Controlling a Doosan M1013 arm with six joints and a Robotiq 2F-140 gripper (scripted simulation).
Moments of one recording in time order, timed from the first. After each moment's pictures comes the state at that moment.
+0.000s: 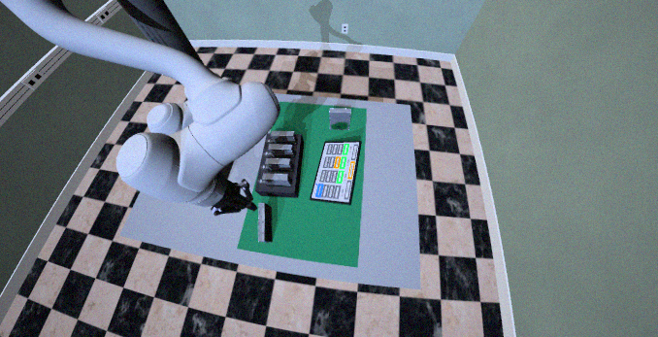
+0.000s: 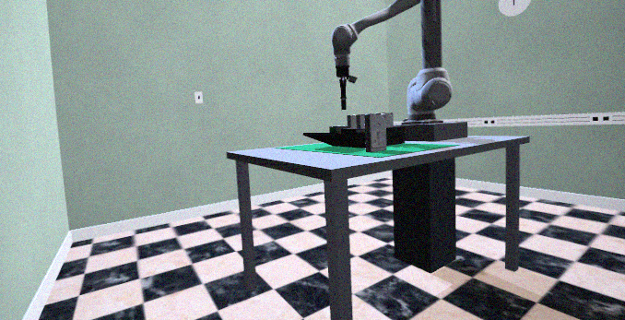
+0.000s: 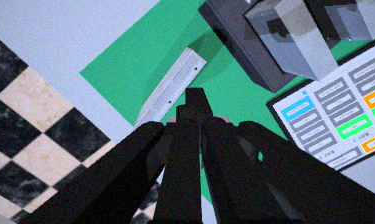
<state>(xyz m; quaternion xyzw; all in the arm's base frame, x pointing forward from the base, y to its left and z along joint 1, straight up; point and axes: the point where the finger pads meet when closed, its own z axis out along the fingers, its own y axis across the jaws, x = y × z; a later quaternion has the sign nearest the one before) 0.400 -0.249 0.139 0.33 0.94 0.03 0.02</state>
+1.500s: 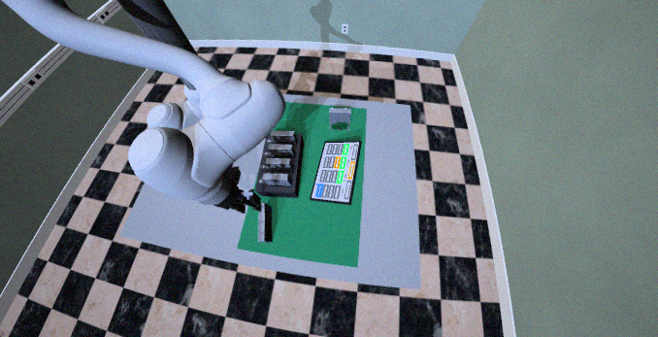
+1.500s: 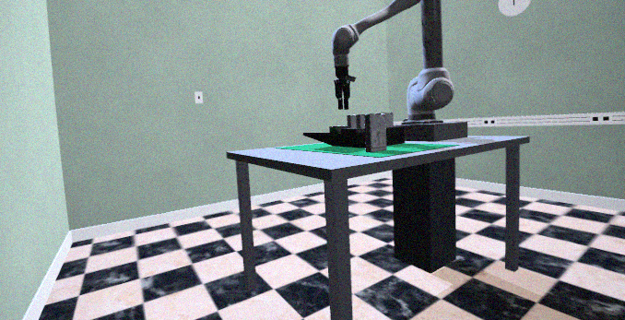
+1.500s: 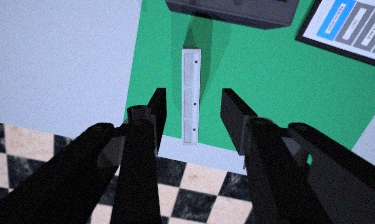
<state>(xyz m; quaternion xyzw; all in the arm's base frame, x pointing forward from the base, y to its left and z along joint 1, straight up) 0.398 -0.255 0.139 0.62 0.79 0.00 0.00</state>
